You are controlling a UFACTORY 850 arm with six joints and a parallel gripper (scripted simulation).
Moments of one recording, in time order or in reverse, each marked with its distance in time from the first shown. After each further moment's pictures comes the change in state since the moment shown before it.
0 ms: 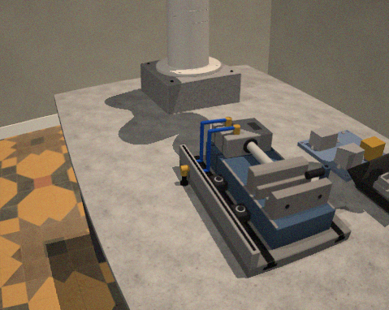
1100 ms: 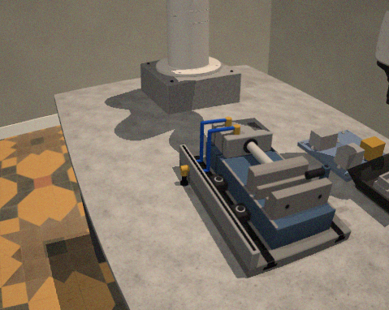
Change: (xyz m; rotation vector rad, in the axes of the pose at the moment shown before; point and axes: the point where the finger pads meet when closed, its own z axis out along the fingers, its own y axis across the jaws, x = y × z) arm 0.006 -0.045 0.000 0.006 -0.003 0.000
